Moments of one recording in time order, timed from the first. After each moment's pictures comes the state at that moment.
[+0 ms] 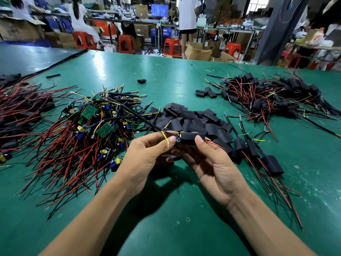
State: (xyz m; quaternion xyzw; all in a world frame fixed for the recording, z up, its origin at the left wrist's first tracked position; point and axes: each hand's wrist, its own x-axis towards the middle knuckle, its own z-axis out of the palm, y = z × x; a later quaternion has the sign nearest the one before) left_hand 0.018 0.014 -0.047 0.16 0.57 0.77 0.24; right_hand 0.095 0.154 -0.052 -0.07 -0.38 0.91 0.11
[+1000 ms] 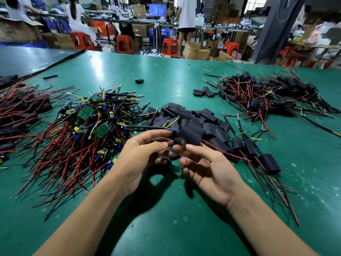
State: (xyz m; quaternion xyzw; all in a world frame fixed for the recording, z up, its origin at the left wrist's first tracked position) left_hand 0.010 0.010 -0.045 0.14 0.58 0.76 0.26; right_hand 0.099 0.159 -0.052 -0.16 -0.43 0.89 0.02
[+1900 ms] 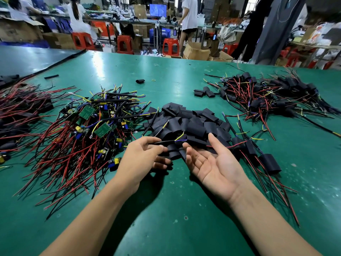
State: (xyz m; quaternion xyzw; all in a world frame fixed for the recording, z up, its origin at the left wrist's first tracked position) left_hand 0.006 0.016 -0.059 0.07 0.65 0.73 0.20; right_hand 0.094 0.174 -0.051 -0.23 -0.27 0.94 0.03
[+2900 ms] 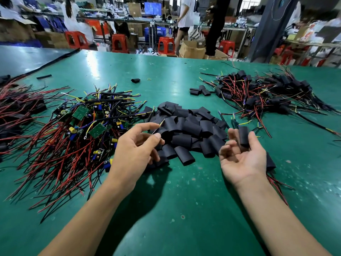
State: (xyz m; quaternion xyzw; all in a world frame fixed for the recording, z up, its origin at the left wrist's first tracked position) left_hand 0.007 0.012 -0.057 0.20 0.66 0.72 0.07; right_hand 0.106 0.214 -0.047 -0.30 -0.19 0.88 0.31
